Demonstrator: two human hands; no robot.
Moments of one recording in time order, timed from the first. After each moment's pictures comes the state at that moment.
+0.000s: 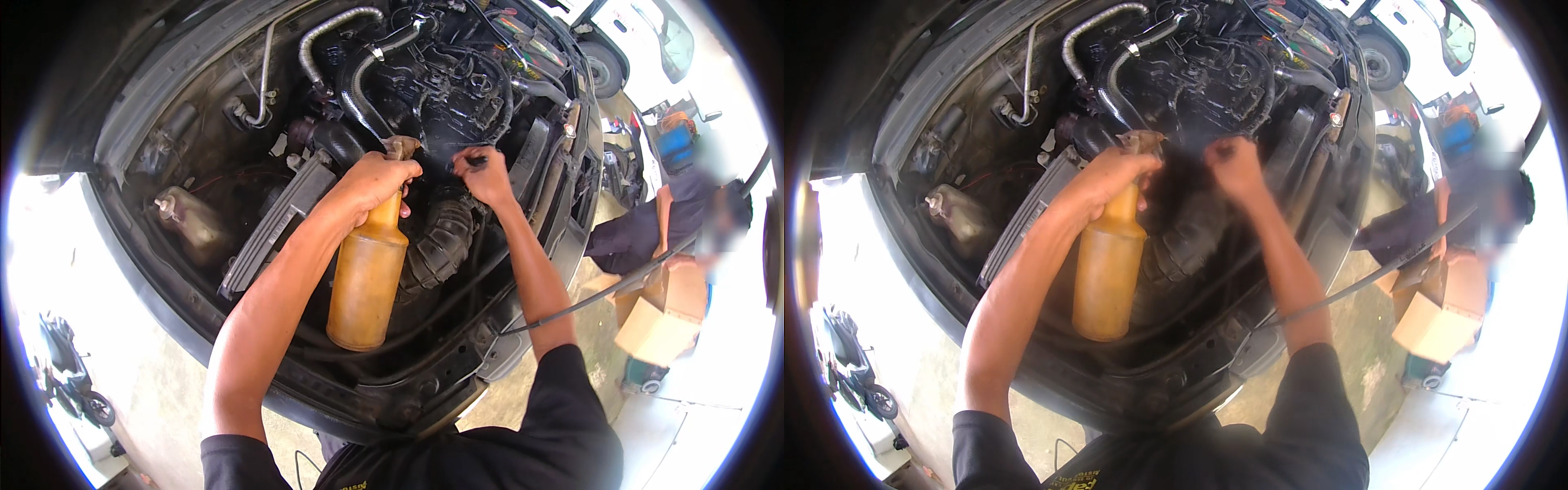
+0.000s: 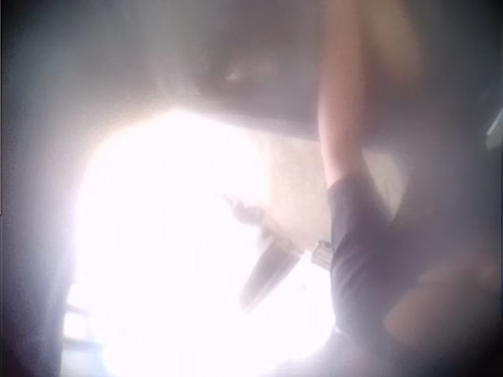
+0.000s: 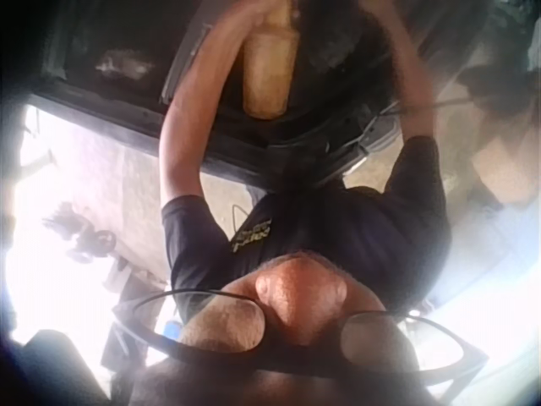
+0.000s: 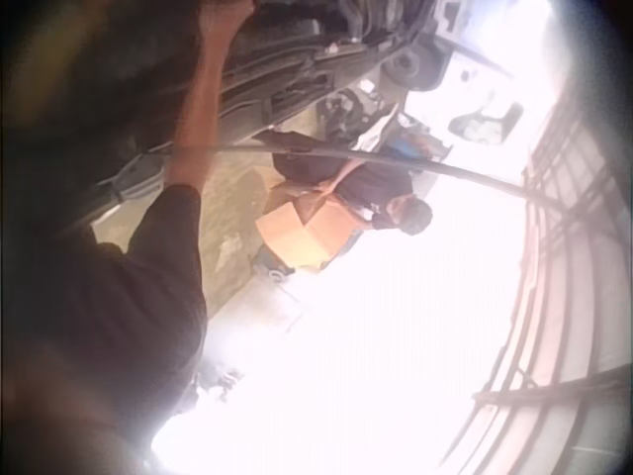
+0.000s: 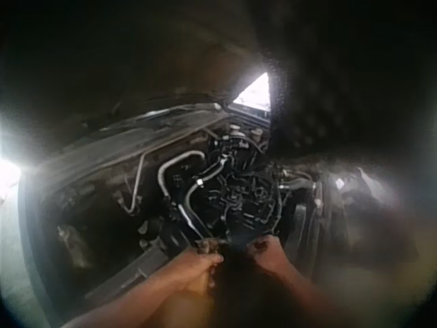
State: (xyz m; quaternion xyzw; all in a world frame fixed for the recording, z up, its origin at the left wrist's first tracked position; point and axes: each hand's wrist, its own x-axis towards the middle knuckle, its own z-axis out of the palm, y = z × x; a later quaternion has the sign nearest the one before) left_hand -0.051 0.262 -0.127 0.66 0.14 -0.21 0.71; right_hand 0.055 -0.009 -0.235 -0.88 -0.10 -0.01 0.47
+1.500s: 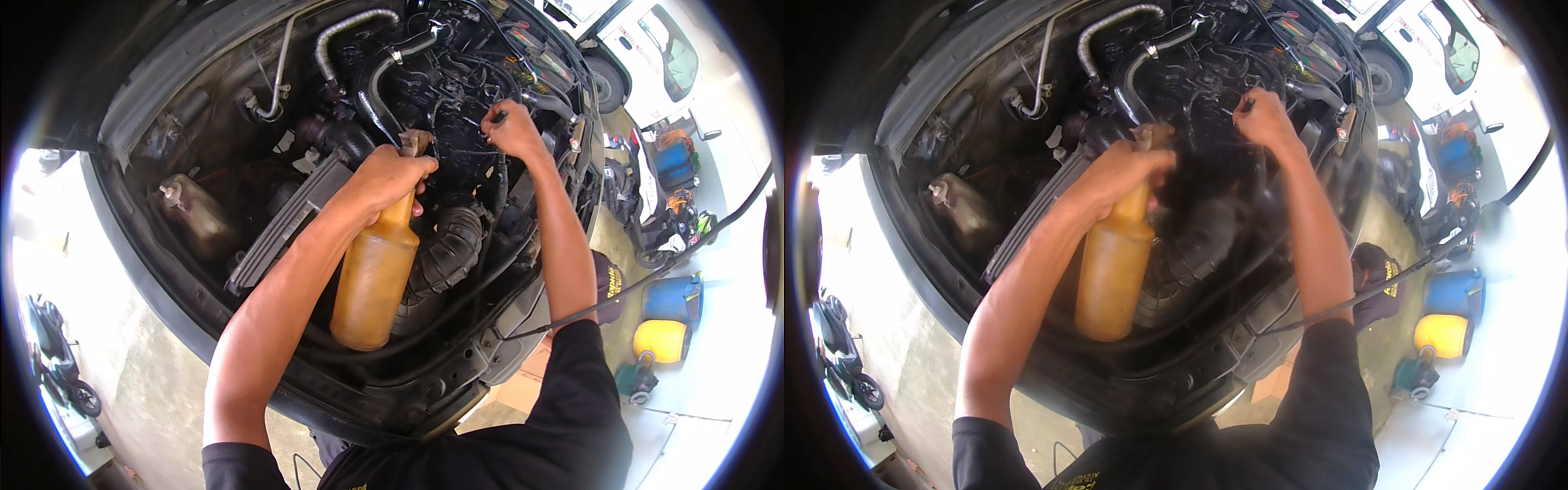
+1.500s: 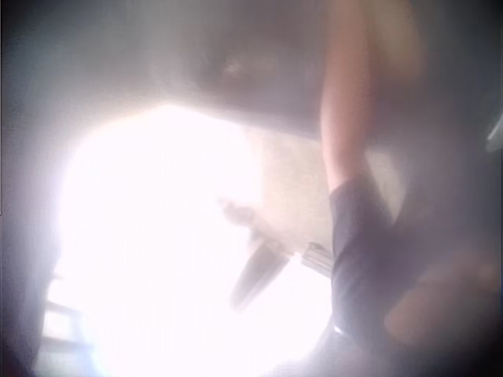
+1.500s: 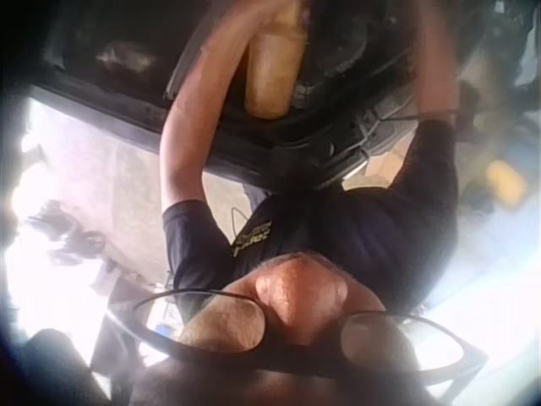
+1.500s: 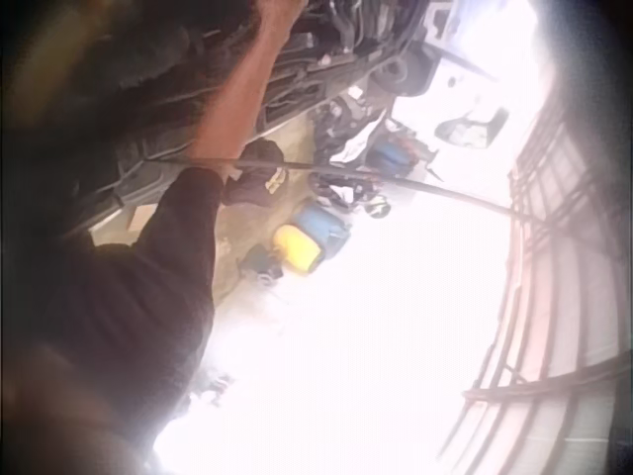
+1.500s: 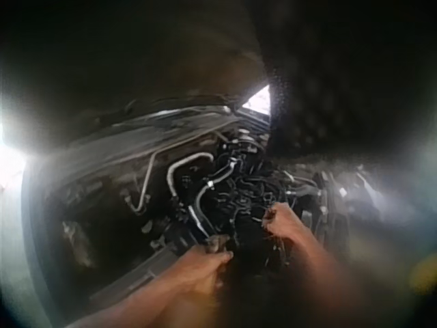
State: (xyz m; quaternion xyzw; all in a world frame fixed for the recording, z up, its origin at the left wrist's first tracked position) left_hand -0.063 0.273 -0.101 0.67 0.14 -0.17 0.71; right_hand 0.138 -0.003 -0.149 -0.95 -0.13 -0.04 0.30
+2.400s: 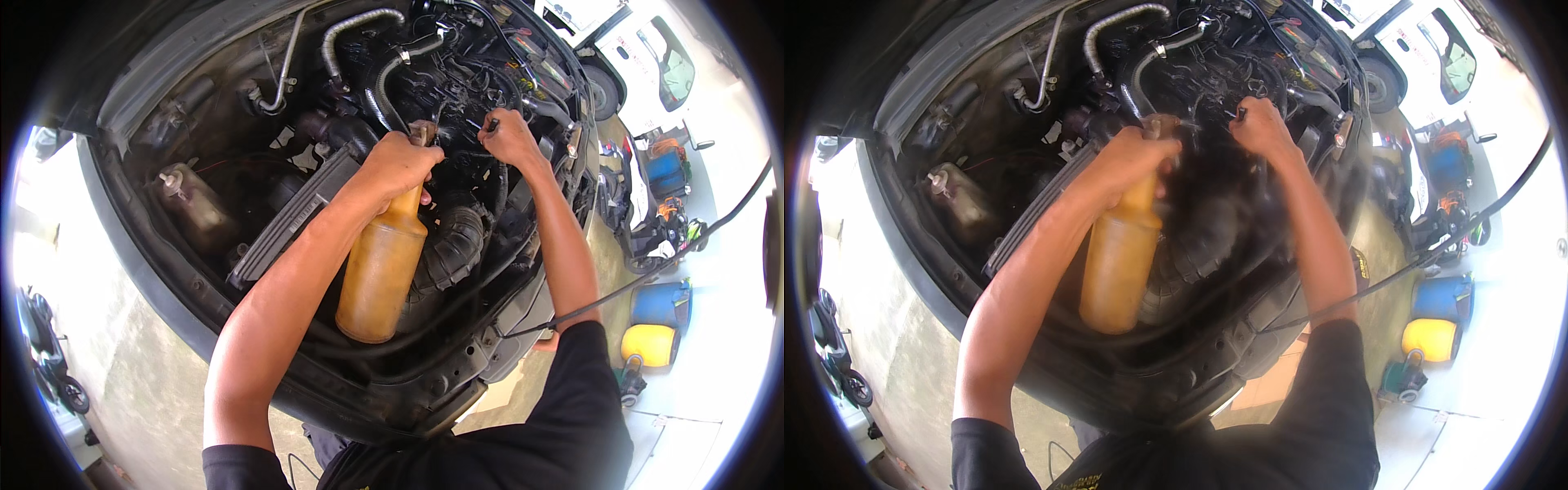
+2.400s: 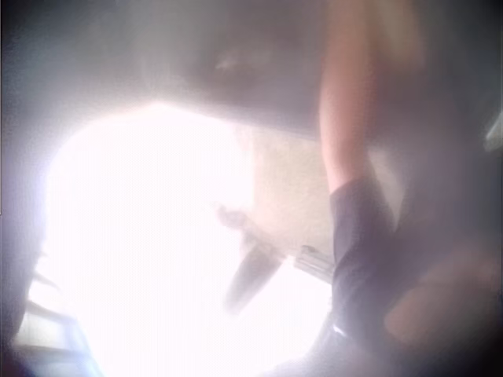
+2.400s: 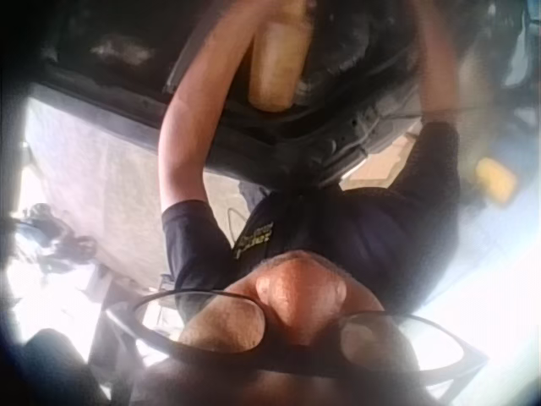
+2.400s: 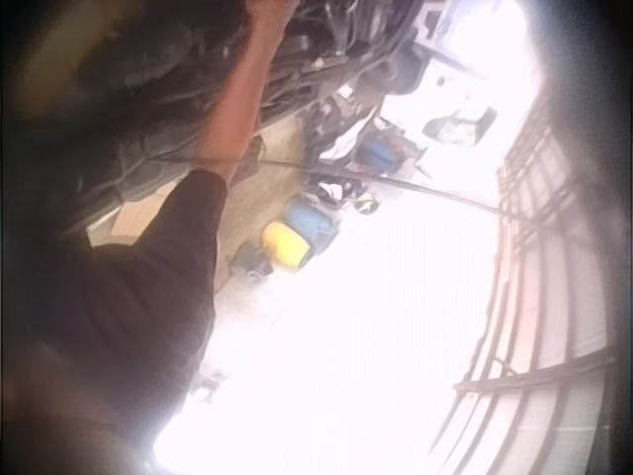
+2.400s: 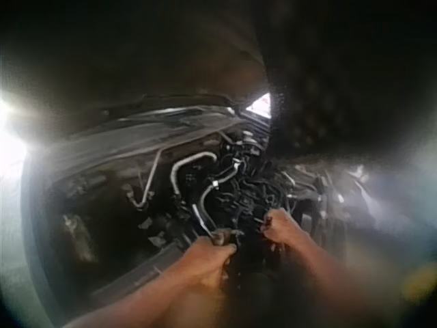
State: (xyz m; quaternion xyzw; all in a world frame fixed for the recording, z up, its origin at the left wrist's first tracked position) left_hand -0.059 0.282 -0.096 0.67 0.12 -0.16 0.72; right_hand 0.120 0.015 -0.142 -0.96 -0.21 -0.07 0.16
